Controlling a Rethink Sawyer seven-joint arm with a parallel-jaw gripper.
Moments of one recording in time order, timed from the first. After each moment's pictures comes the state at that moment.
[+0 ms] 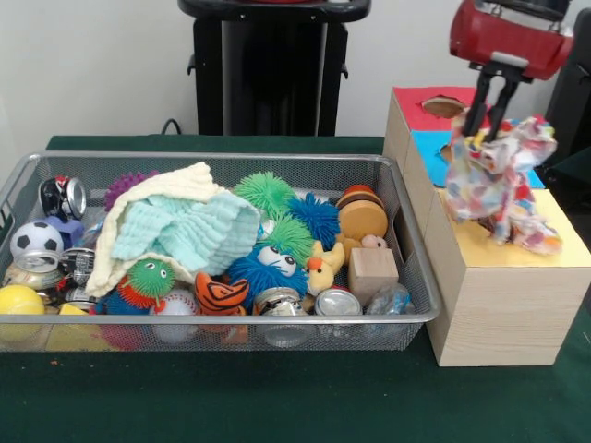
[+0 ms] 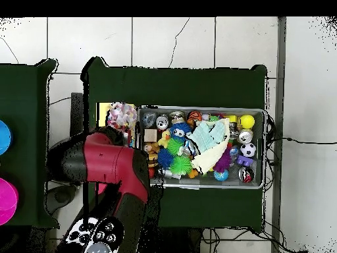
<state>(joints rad) 0.38 -0.59 -0.48 1.54 0.27 0.46 1.71</state>
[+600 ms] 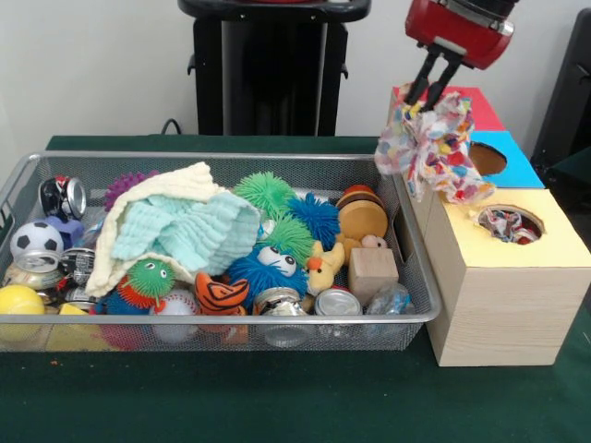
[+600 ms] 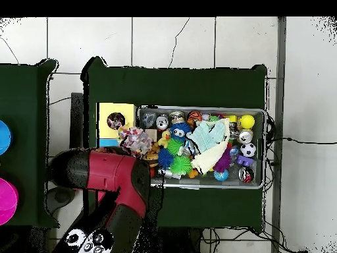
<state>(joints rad) 0.45 -0.54 -0.62 1.55 0.27 0.72 1.86</state>
